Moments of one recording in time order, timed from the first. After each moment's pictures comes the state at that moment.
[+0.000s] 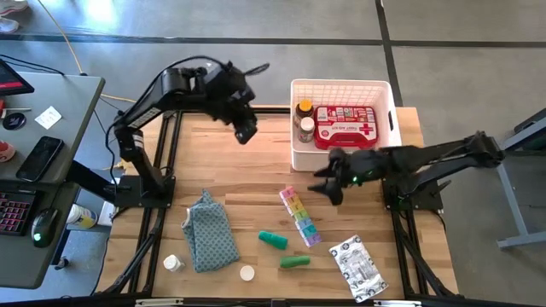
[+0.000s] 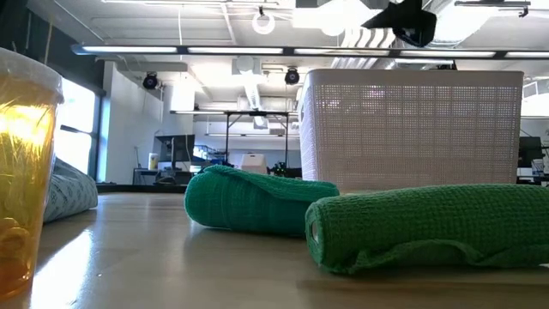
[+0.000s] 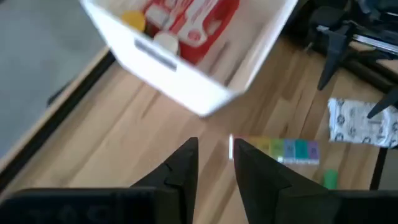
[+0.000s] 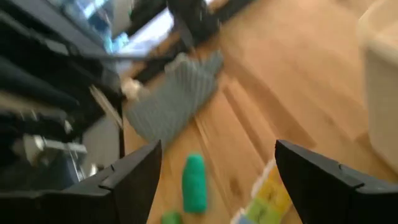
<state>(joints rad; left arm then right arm) 0.24 1.72 2.36 -1.50 -0.06 -0.34 0.16 1.09 0.95 -0.35 0.12 0.73</state>
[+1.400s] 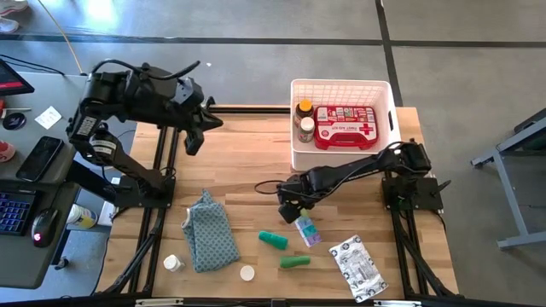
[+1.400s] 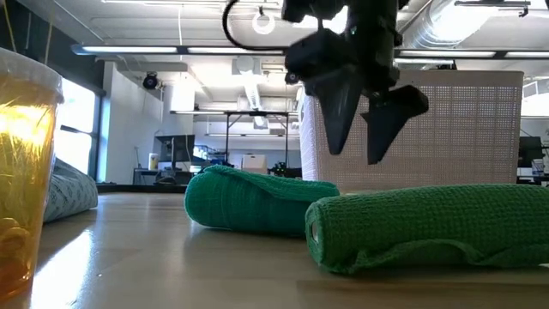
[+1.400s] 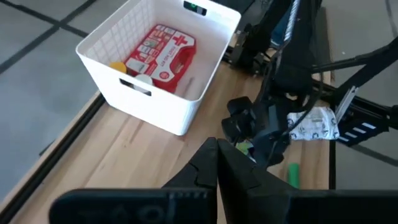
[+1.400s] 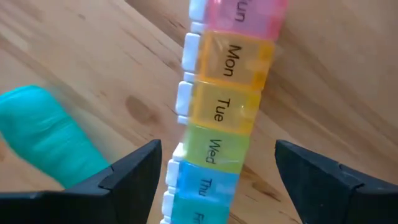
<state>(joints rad) 0.06 1.47 2.36 -1.50 -0.15 -0.31 0.14 1.89 1.39 -0.87 -0.05 1.09</state>
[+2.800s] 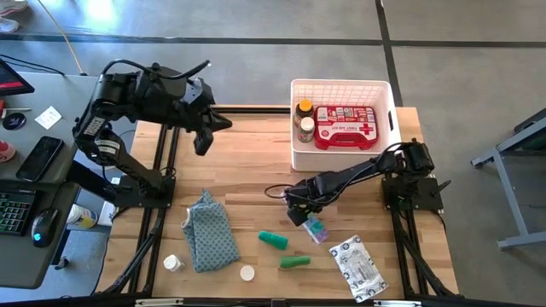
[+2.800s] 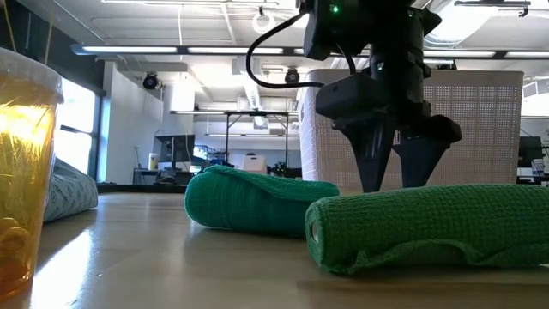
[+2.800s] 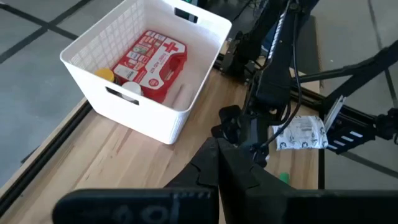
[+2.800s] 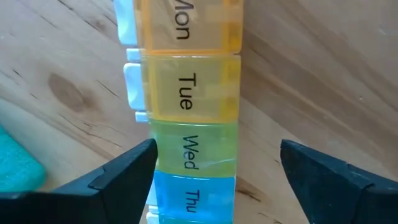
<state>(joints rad) 0.06 1.50 2.36 -1.43 -0.13 -0.34 0.16 1.88 1.20 -0.79 -0.06 1.12</state>
